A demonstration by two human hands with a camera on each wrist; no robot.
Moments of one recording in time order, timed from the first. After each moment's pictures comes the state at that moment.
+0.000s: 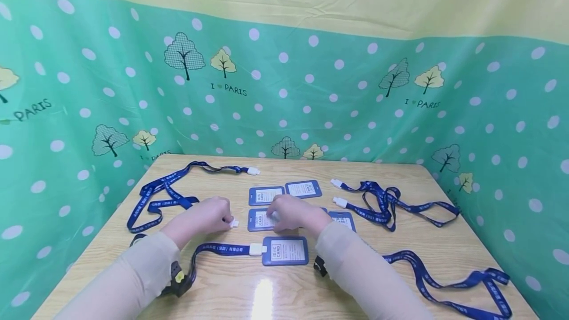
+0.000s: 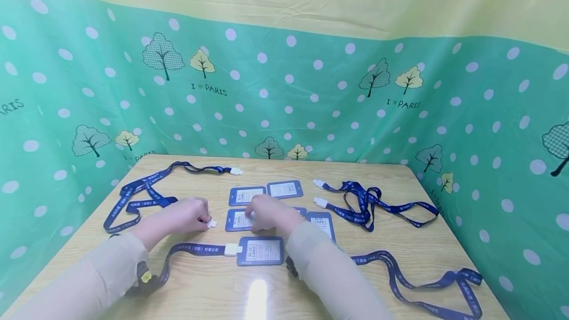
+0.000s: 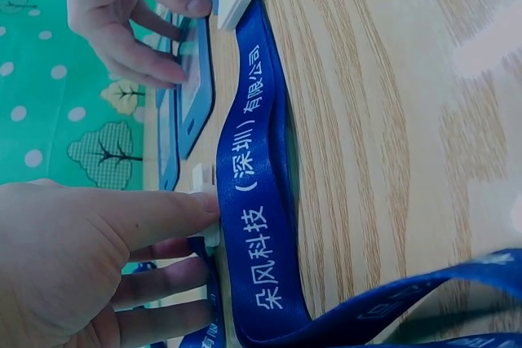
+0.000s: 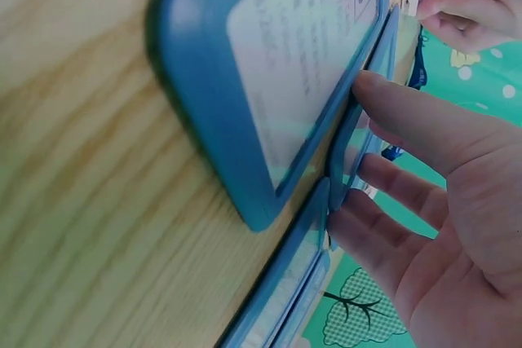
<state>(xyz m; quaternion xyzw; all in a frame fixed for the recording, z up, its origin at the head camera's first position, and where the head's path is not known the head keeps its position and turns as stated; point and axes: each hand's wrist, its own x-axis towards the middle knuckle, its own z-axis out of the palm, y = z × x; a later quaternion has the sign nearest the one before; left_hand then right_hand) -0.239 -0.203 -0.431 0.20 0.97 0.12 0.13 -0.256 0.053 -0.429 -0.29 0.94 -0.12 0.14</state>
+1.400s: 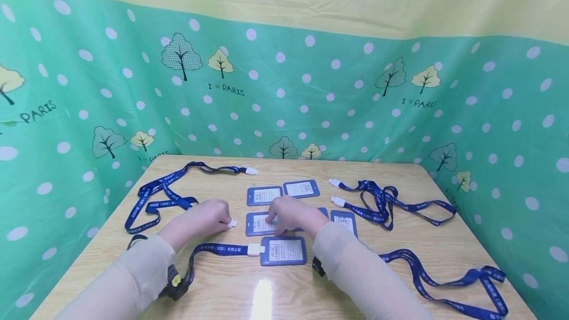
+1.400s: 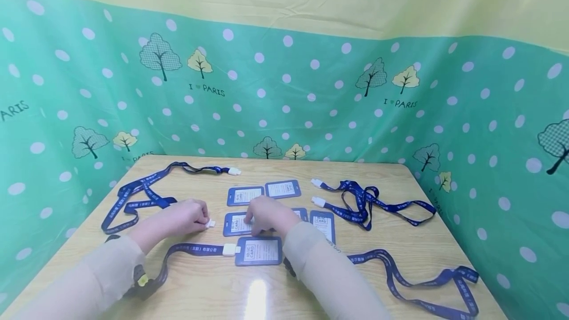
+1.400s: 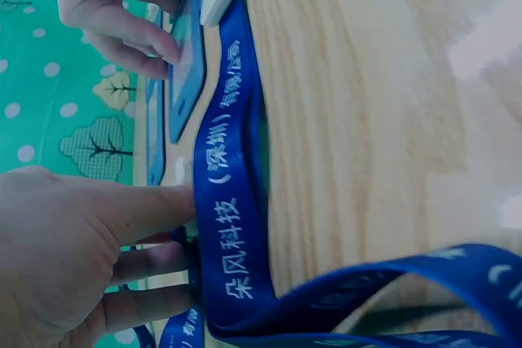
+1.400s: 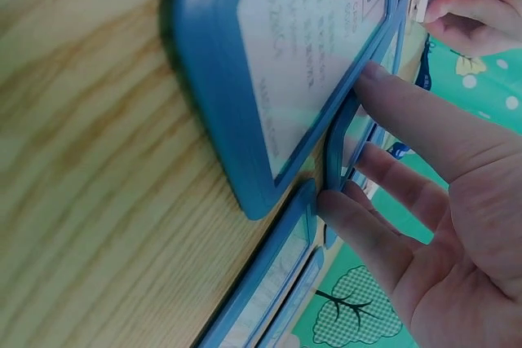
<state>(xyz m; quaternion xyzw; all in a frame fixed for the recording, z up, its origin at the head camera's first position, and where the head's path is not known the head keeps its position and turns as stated) -0.236 -0.205 -0.436 0.24 0.96 0.10 0.09 -0.253 0.050 -0.425 -0.26 0.94 -0.13 0.18</state>
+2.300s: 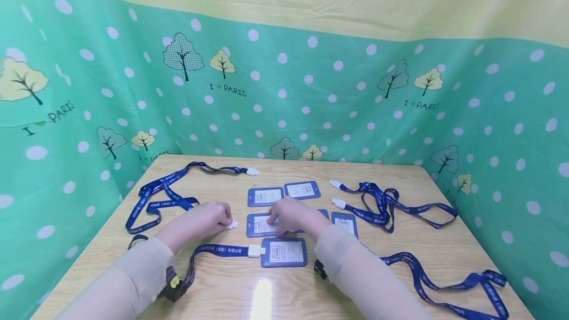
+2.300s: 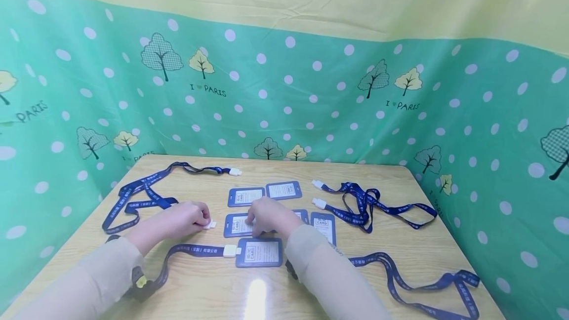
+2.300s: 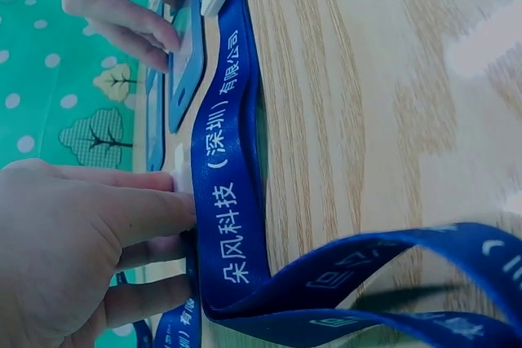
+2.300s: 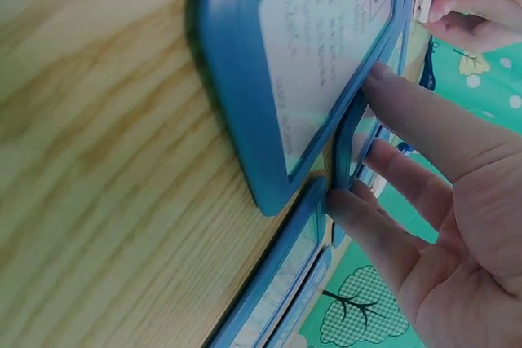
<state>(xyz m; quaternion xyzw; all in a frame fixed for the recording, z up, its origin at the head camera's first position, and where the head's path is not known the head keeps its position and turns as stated) -0.236 -0.213 -0.440 0.26 0.96 0.12 0.07 -0.252 0.052 -0.422 -0.25 0.94 -0.13 0.19</state>
